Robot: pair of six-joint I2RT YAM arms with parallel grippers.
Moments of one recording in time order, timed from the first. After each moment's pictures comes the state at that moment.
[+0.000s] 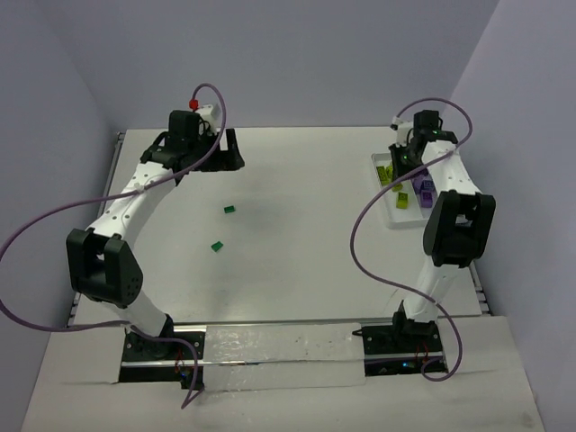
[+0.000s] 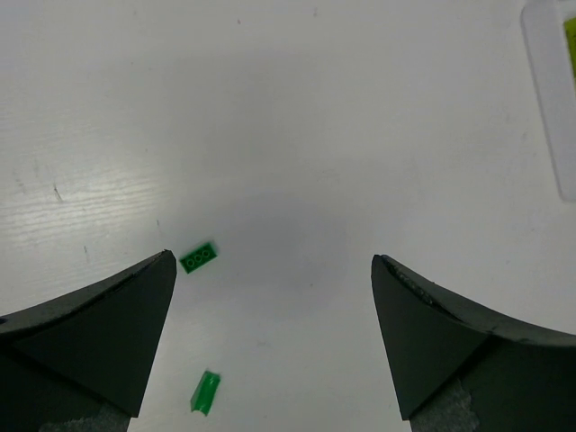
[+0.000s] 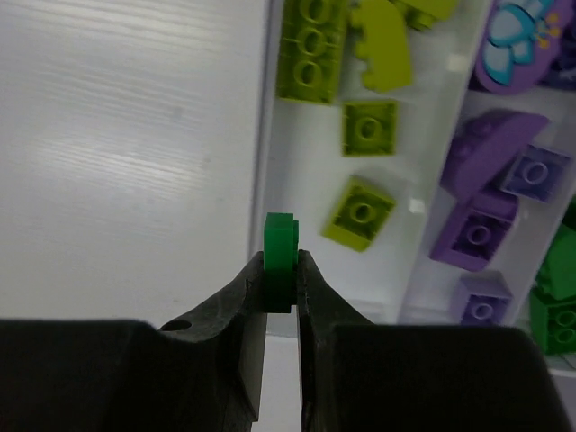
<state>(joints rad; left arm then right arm) -0.30 1.63 1.48 -0.50 0.18 -0.26 -0.13 1.87 1.62 -0.84 -0.17 -0.27</state>
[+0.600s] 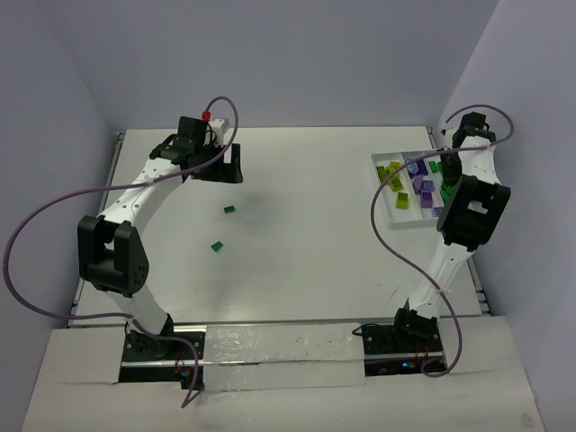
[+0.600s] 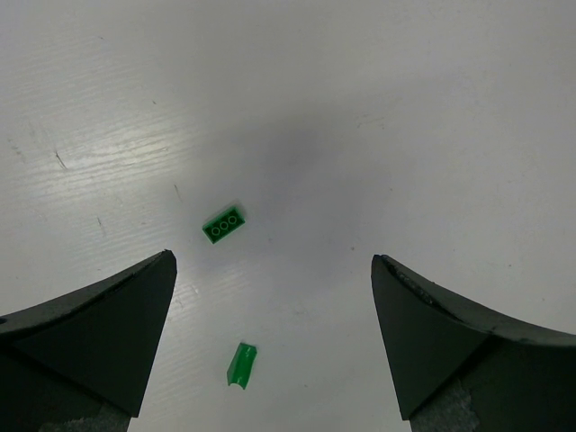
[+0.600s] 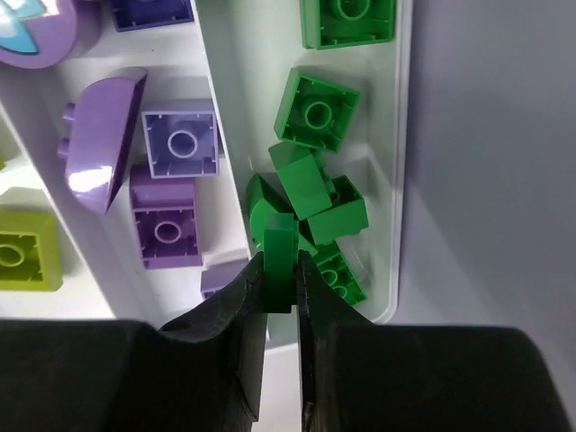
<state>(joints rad) -0.30 1.71 1.49 -0.61 0.19 -0.13 -0.40 2.14 1.91 -0.91 0.06 -0.41</state>
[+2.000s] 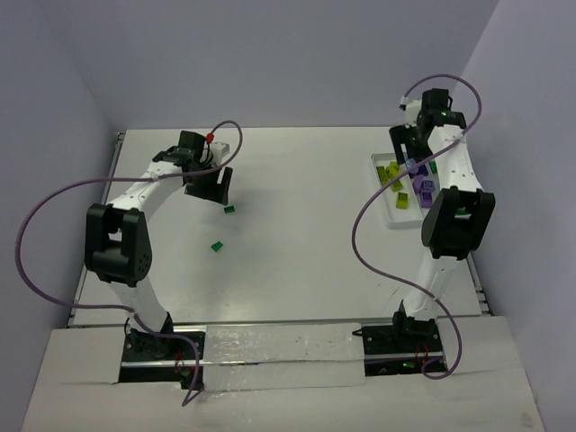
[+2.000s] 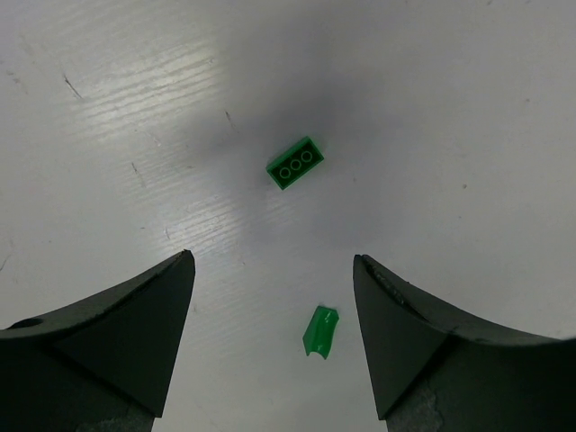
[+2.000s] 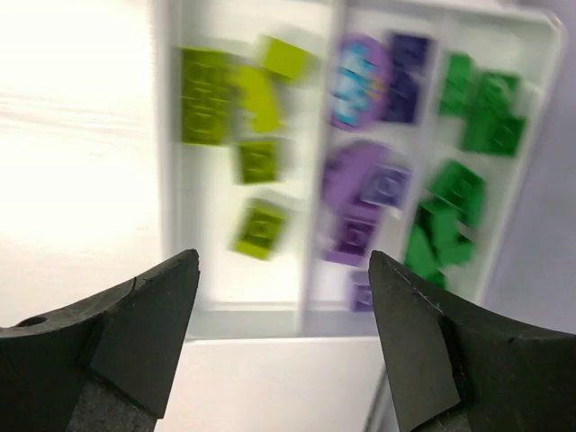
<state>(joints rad) -0.24 1.79 1.42 -0.68 0.17 0.08 -0.18 1.98 1.90 -0.94 0.00 -0.35</state>
